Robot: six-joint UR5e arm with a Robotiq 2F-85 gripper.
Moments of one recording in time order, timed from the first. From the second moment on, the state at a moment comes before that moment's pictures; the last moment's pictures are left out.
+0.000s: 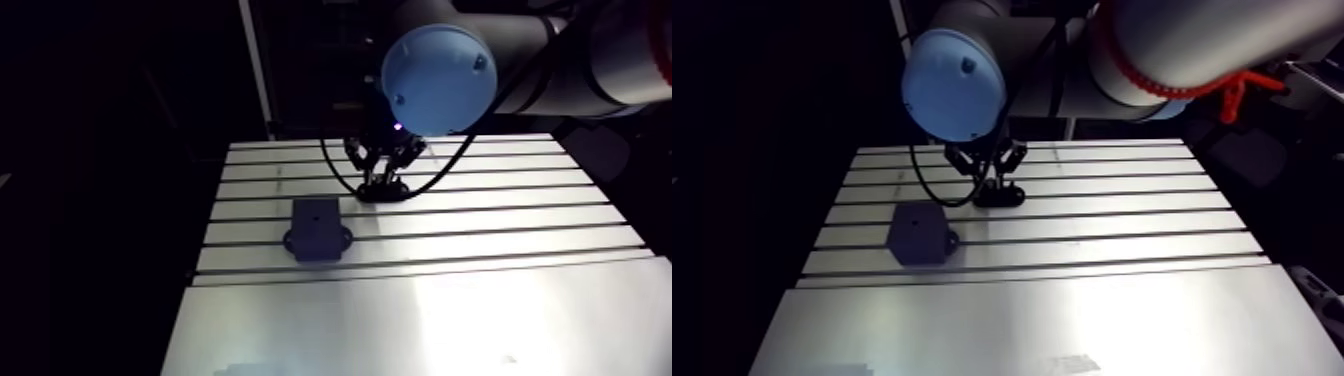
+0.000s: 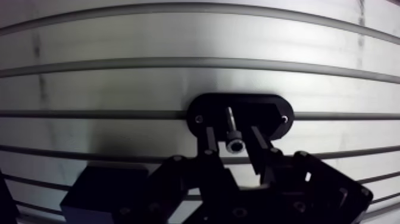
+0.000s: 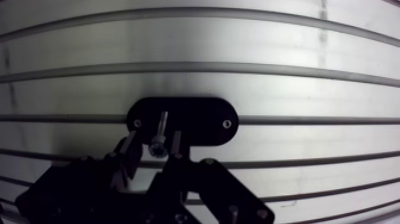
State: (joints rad) arm -0.08 -1.19 1.92 -2.35 -1.57 -1.67
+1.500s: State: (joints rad) arm -0.08 -1.25 1.86 -2.25 -1.57 -1.68
